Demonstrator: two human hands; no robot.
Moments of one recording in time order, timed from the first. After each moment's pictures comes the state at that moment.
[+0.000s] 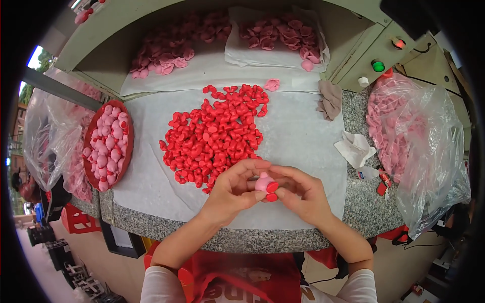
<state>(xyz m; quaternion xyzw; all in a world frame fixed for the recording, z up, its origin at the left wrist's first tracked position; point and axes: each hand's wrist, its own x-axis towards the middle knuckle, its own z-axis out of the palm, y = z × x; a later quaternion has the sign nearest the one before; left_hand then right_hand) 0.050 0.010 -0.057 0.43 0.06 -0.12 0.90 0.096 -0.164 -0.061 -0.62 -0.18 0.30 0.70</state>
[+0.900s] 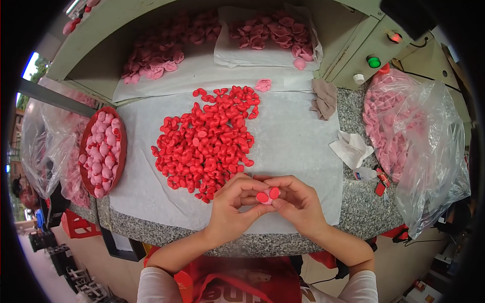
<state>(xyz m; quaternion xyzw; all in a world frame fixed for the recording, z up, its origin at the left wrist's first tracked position) 0.039 -0.013 -0.066 0.62 -0.01 0.01 0.78 0.086 -0.168 -0.061 -0.51 -0.13 0.34 0.78</state>
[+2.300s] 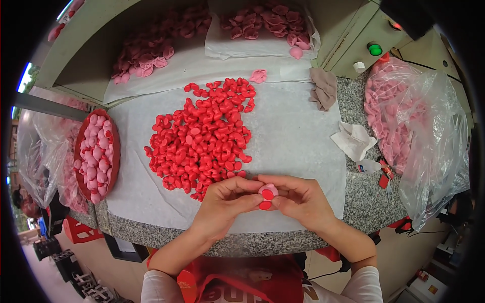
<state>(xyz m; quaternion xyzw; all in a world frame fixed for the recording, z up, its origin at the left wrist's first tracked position) 0.043 0.005 -0.060 0.45 0.17 -0.18 0.86 0.091 -0.172 -0.061 -0.56 -0.08 0.39 0.73</state>
